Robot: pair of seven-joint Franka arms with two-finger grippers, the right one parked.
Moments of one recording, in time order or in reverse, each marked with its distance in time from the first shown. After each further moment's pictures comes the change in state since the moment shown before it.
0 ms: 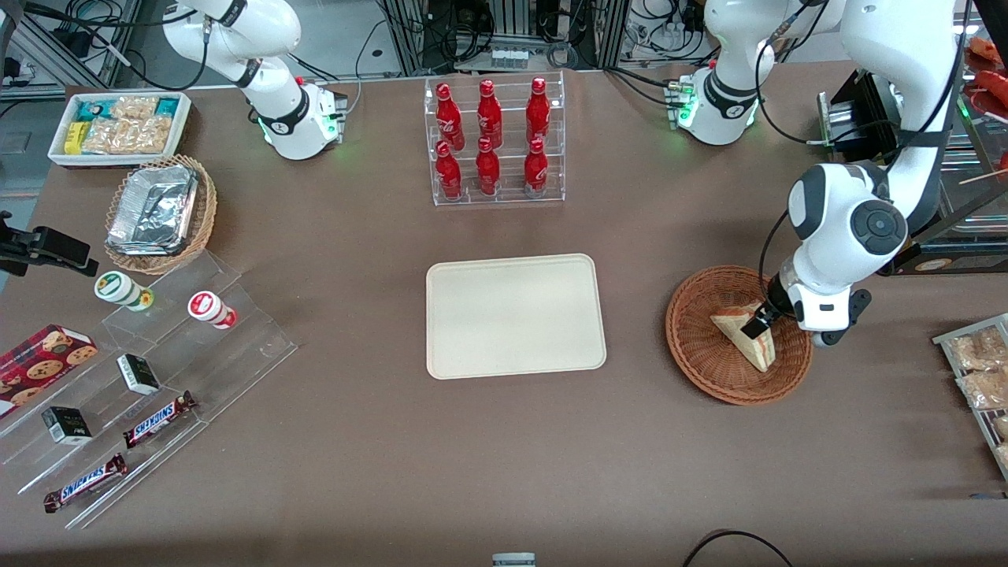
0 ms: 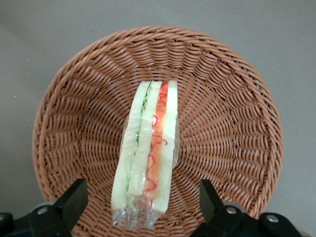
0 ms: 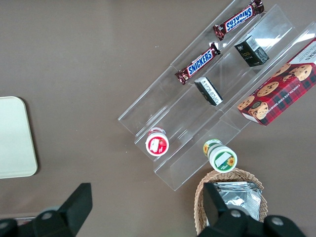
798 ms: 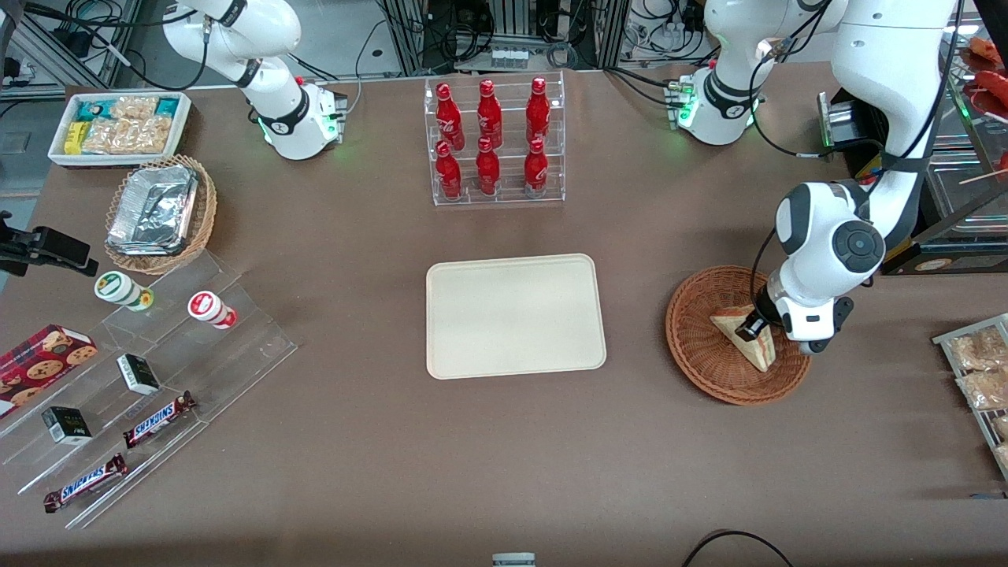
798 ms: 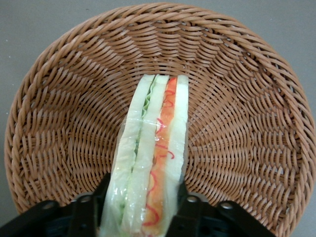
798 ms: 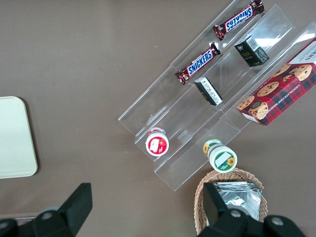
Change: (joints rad) arm 0.000 0.076 0.000 -0.002 -0.001 0.053 -0.055
